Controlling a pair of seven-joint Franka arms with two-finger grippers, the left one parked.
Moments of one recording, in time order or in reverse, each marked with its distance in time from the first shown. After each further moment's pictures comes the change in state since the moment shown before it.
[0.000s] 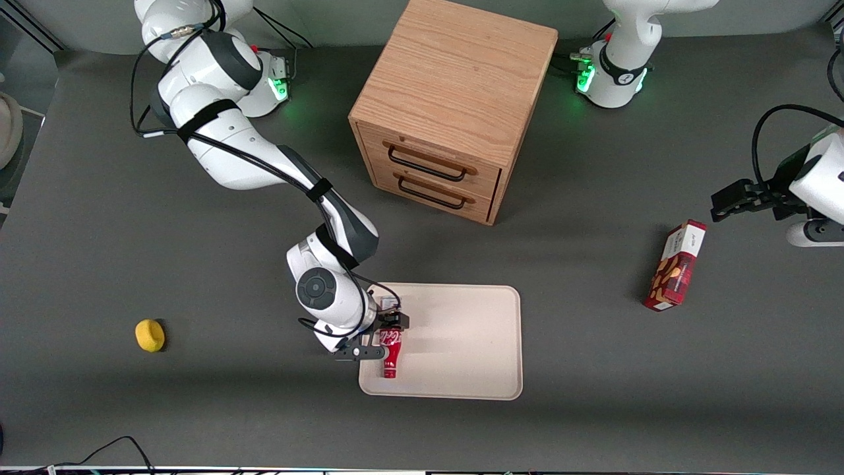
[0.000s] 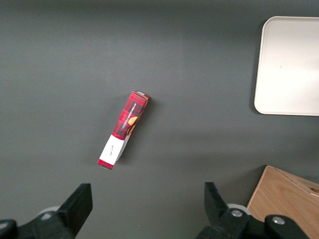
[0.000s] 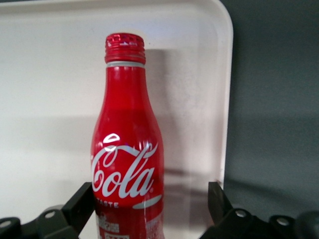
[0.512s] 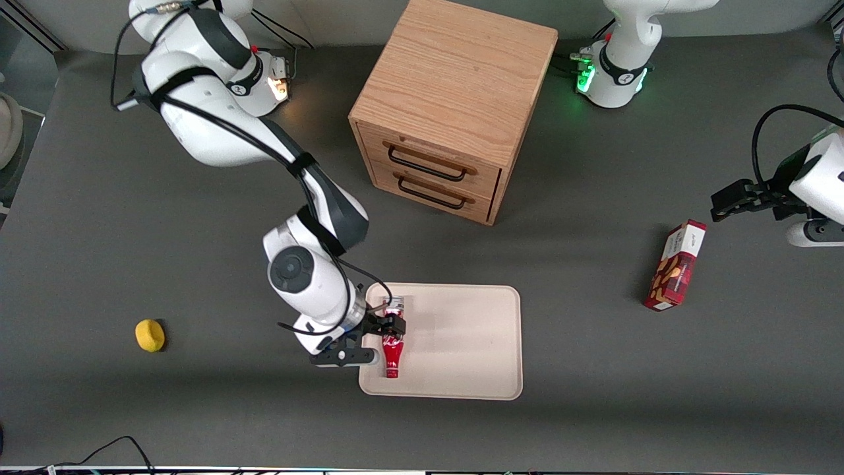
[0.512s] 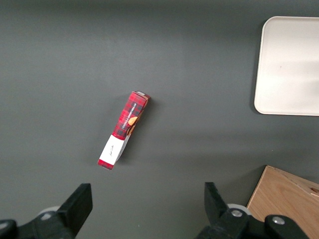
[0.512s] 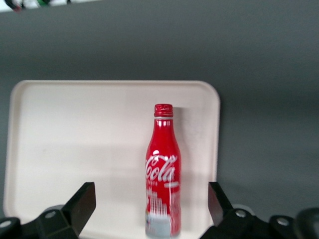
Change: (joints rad) arm -0.010 -0.207 0.008 0.028 -0.001 -0.138 0.000
